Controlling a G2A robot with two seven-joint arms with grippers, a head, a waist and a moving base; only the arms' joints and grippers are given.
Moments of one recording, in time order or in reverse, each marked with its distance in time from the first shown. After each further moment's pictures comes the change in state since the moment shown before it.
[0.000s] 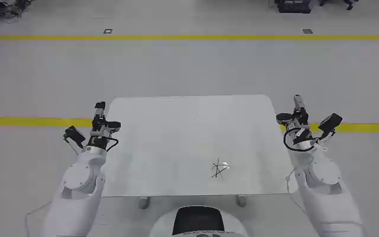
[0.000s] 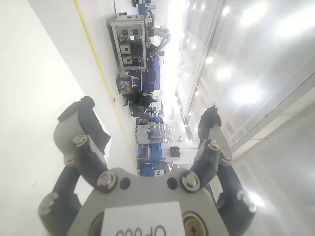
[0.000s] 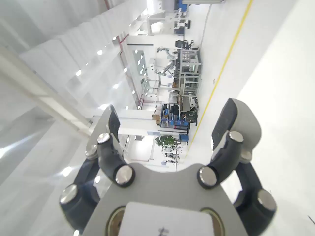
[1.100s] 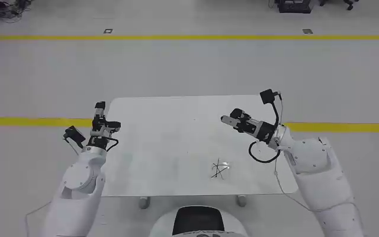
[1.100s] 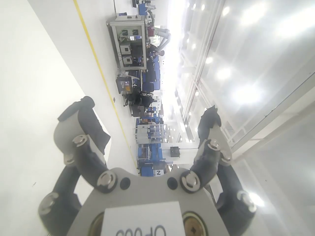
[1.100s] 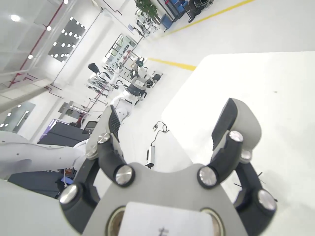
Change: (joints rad) left arm 0.000 0.000 0.000 0.000 0.000 0.000 0.000; right arm 0.229 0.032 -0.181 -0.054 -0.422 -0.158 0.705
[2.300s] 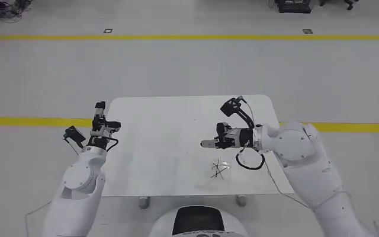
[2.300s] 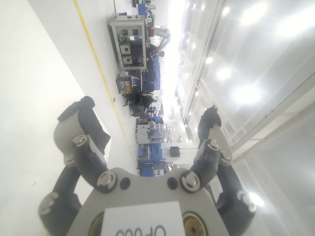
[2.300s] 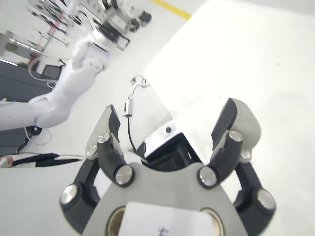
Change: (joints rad) left arm 0.000 0.000 0.000 0.000 0.000 0.000 0.000; right arm 0.181 0.012 -0.212 -0.051 -0.223 0.124 0.385
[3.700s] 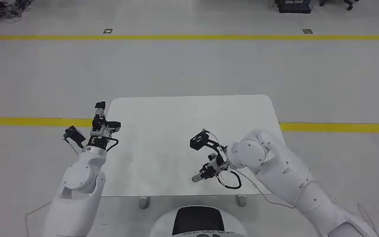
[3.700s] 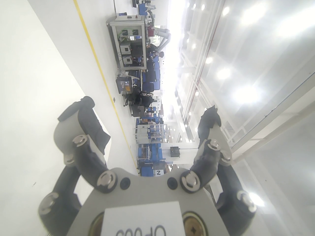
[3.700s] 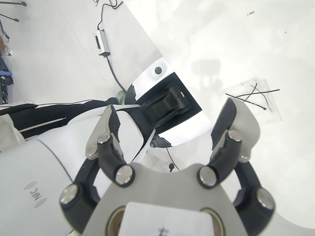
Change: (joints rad) left arm 0.000 0.000 0.000 0.000 0.000 0.000 0.000; right arm 0.140 -0.005 -0.381 0.124 -0.202 0.170 0.184
